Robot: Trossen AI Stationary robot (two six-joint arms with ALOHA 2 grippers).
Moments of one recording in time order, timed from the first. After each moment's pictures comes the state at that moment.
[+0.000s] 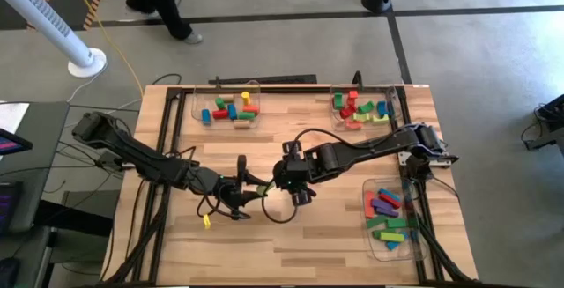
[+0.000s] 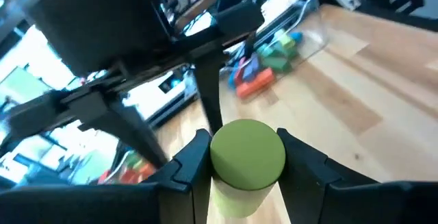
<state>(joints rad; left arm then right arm) -0.39 1.29 0.66 0.47 -0.40 0.57 0.21 1.90 1.76 -0.92 0.27 -0.11</state>
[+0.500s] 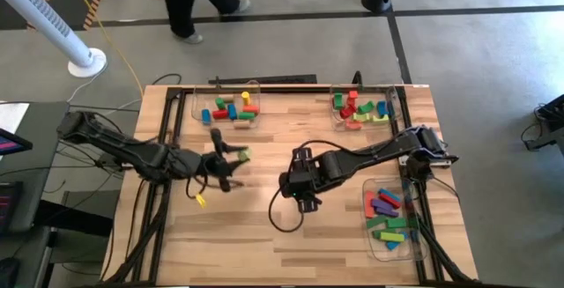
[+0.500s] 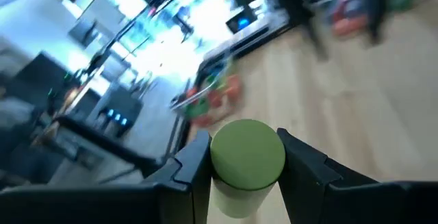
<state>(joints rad) -0.32 0.99 0.66 0.09 -0.69 0.50 0.26 1.90 1.76 -1.07 0.29 0.08</state>
